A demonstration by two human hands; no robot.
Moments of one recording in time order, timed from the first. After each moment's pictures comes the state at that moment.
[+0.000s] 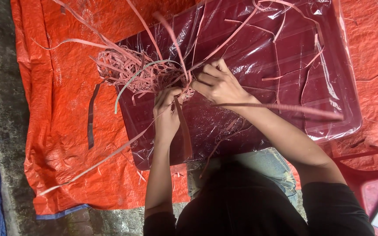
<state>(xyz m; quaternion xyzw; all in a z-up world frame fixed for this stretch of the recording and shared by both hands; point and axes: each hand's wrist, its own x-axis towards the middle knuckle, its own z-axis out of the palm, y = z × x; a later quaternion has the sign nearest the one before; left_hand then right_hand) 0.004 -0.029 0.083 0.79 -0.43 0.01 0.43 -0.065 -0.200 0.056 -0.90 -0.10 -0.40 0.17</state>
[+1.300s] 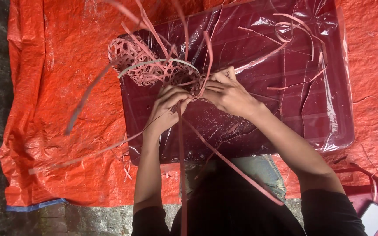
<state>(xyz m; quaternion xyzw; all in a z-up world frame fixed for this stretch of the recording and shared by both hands) 0.031 -0.011 0.095 0.67 -0.58 -0.03 0.47 -0.074 -0.196 0.074 -0.92 -0.17 -0.29 0.22</state>
